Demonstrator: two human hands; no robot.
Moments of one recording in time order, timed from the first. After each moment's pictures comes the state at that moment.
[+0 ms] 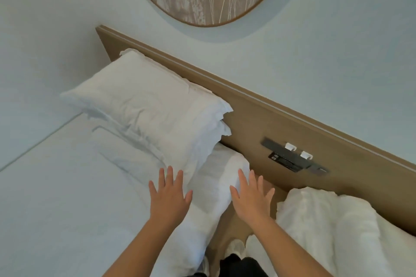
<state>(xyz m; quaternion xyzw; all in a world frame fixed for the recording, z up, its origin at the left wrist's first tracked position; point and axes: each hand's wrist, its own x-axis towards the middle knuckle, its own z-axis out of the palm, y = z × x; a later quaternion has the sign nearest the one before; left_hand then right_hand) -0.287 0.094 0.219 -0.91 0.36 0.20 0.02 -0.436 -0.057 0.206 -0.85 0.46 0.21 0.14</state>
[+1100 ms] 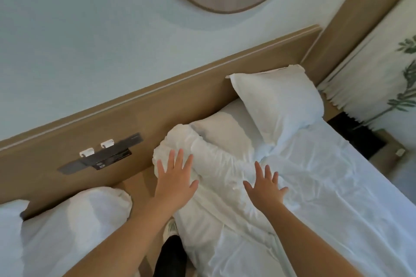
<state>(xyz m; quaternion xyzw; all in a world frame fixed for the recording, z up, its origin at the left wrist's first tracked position) -0.724 -0.178 0.196 -0.51 0.84 0.15 0.14 -0.954 -0.081 0.173 -0.41 0.87 0.09 0.27</state>
